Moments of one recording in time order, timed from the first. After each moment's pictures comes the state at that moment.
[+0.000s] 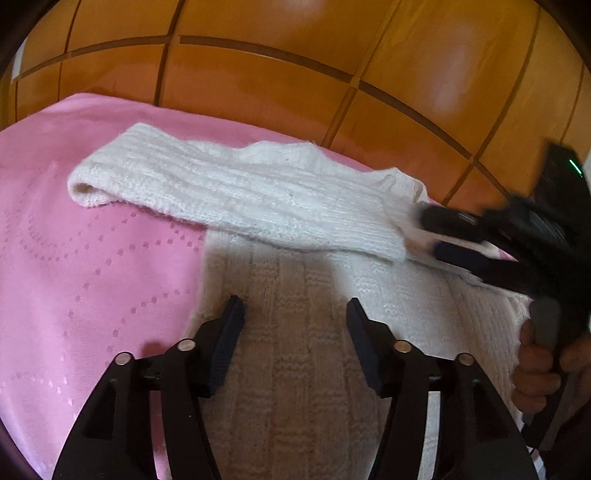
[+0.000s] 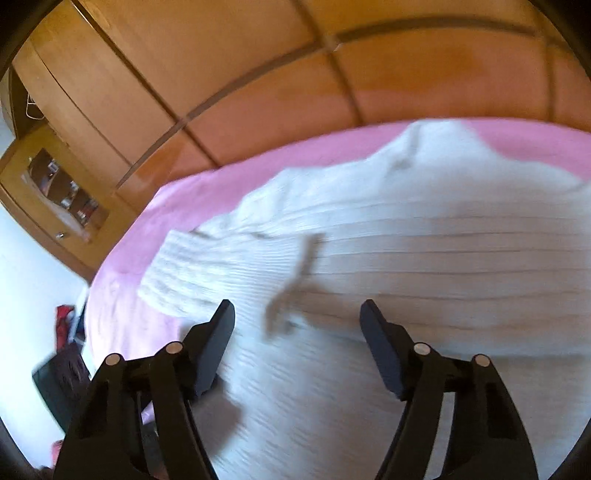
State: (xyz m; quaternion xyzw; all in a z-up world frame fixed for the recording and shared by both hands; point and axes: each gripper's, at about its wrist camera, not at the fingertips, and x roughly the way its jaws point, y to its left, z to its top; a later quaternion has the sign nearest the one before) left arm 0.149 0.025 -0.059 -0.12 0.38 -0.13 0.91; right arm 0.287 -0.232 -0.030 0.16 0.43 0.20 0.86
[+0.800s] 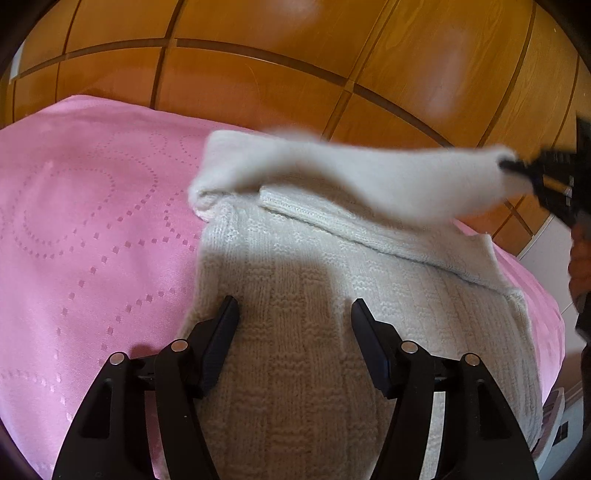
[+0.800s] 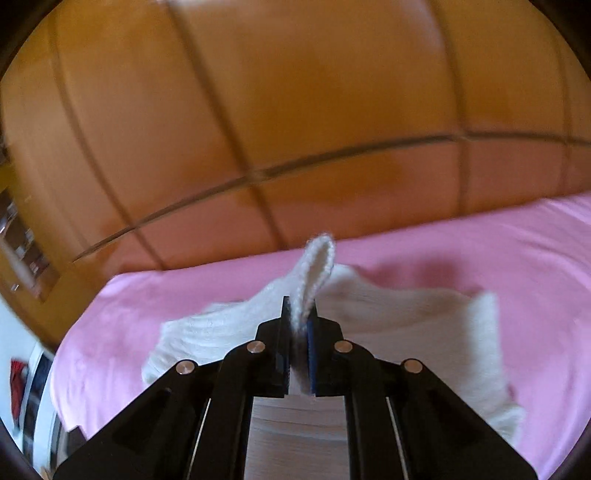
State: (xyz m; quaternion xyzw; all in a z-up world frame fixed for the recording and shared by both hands) left arm 0.144 0.025 -0.065 -0.12 0.37 -0.14 0.91; right arm 0.282 -0.335 0.056 0.17 0.31 0.04 0.93
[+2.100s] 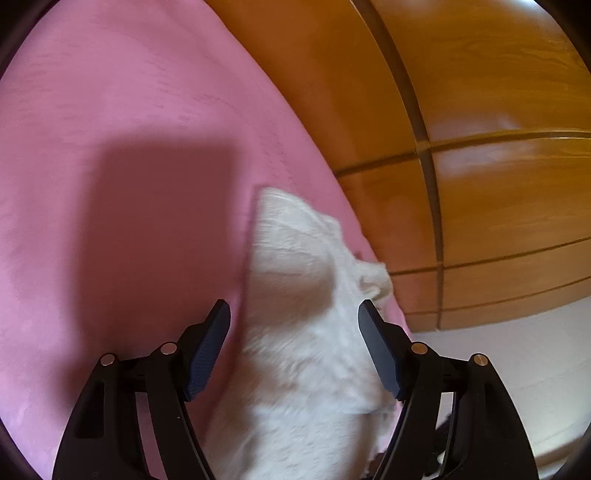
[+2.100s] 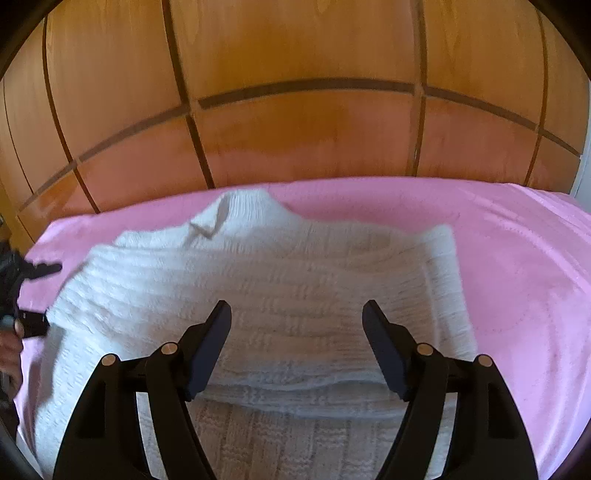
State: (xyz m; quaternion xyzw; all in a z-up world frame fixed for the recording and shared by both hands) left arm 0.340 0.090 -0.078 -0.43 0.49 -0.21 0.73; right arm 0.268 -0.340 -0.025 0.07 0.36 -0.03 0.93
